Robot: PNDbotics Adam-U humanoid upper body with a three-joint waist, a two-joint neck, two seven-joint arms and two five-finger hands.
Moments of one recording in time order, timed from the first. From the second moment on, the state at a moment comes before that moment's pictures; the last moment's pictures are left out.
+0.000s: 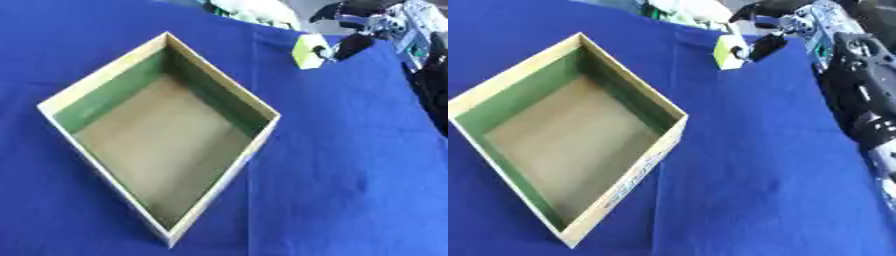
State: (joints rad) left arm -0.32 0.37 0.13 -1.98 -0.17 -0.13 0.34; right arm -1.00 -0.88 0.04 -0.89 0.94 -0.41 0.49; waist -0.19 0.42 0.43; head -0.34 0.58
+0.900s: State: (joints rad) left arm -0.33 0.38 0.13 -1.98 -0.18 -0.13 0.34; right arm -0.97 -0.90 0.04 -0.91 0.89 -0.39 0.53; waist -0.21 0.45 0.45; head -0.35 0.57
